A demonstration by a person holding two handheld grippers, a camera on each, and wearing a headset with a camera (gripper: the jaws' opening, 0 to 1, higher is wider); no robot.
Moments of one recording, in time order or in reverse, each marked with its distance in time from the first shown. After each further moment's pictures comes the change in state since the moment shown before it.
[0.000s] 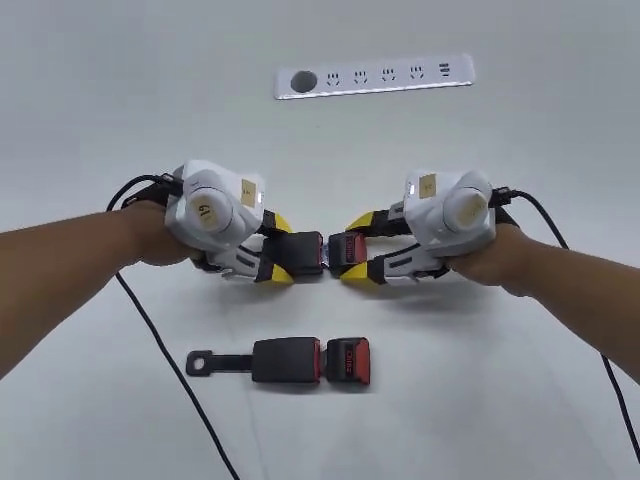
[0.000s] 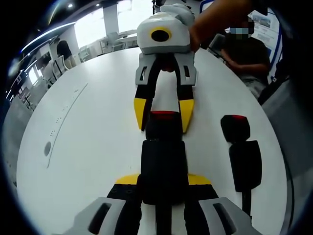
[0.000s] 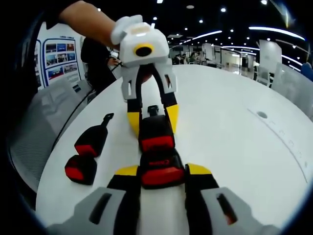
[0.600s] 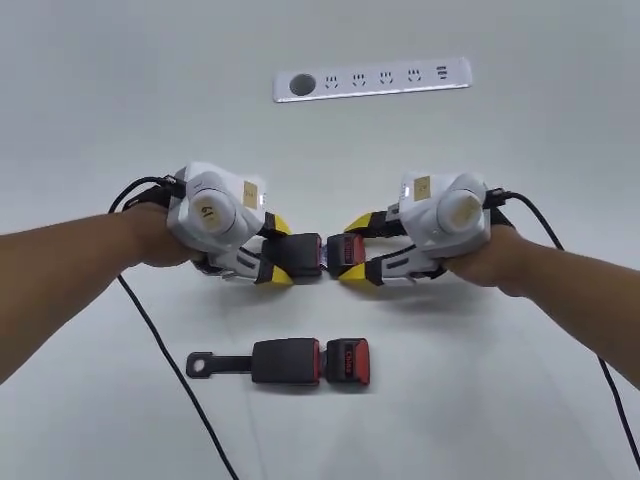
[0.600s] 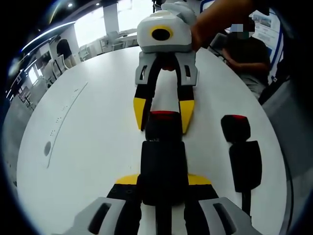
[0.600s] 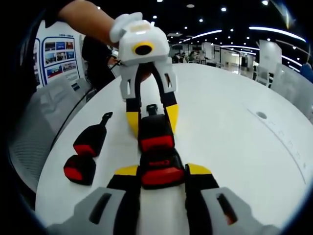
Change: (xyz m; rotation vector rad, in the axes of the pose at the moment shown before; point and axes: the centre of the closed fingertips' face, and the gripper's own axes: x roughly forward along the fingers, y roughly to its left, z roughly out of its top) left arm 0.001 0.001 -0.001 -0.001 0.010 0.001; right arm 0.002 -0.003 -0.004 -0.007 0.015 -0.013
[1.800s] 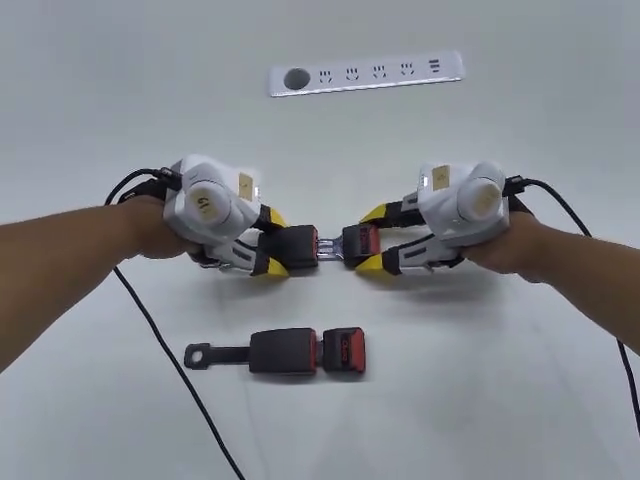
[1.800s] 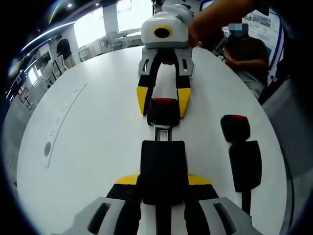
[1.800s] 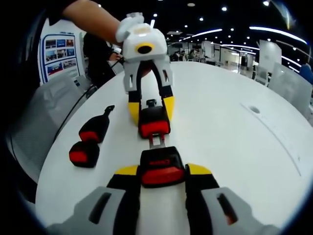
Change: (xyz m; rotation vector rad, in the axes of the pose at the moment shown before) left arm -0.001 -0.003 0.003 0.005 0.000 -0.002; right arm -0.030 0.001 -0.012 -0.011 0.018 -0.014
